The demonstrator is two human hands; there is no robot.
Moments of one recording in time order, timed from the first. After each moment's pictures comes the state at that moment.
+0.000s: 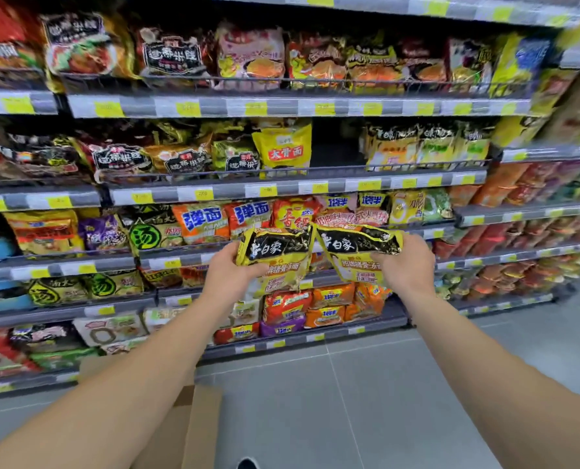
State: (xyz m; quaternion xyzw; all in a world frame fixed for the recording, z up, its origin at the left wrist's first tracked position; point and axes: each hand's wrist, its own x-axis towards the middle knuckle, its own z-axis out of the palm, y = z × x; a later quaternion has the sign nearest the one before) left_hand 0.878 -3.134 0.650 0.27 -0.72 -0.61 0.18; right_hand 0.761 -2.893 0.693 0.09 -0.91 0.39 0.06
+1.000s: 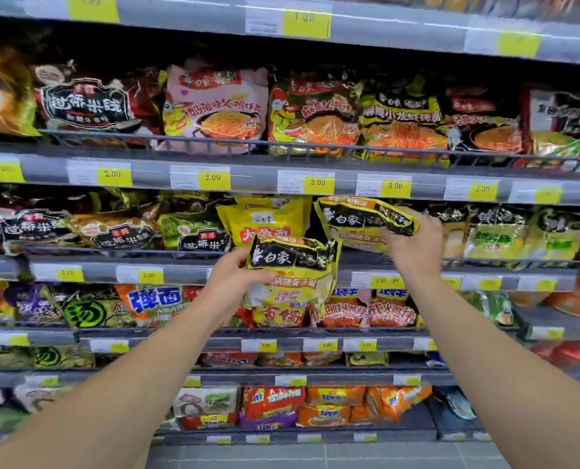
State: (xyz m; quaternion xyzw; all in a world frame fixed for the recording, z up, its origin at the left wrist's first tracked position) left_hand 0.595 -3.201 0.684 0.25 -0.62 -0.72 0.18; right_hand 0.407 -2.998 0.724 0.16 -0.84 0.51 0.12
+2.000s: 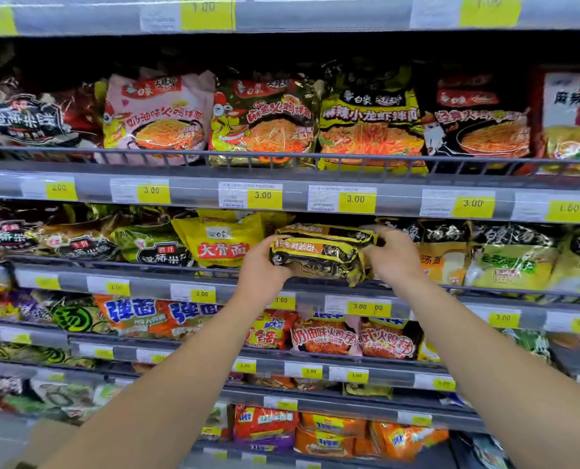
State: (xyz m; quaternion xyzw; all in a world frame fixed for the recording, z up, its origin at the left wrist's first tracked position) left_hand 0.455 -3.135 0.684 0.29 -0.75 -0.50 0.32; right_hand 0.299 -2.993 0.707 0.30 -0.82 0.48 -0.09
